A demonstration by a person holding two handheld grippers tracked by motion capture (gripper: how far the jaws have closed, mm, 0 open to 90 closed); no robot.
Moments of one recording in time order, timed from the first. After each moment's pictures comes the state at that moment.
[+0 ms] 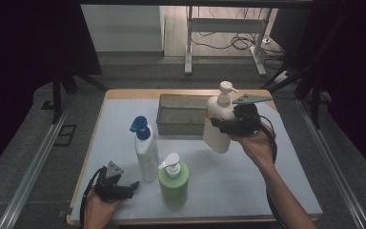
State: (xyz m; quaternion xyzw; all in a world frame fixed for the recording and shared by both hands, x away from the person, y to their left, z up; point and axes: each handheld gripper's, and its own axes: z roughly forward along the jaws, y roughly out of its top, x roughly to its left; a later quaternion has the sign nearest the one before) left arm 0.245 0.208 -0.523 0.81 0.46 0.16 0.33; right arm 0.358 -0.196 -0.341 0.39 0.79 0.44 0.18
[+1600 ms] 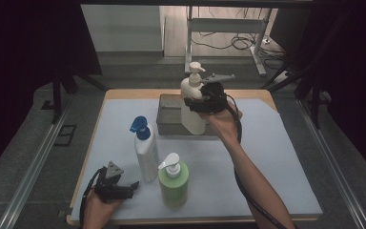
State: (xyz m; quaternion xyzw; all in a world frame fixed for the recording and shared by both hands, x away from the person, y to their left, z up) left arm 0.245 0.208 -0.523 0.81 0.46 0.16 0.33; right arm 0.419 -0.116 -0.335 0.40 0.78 0.44 0.20
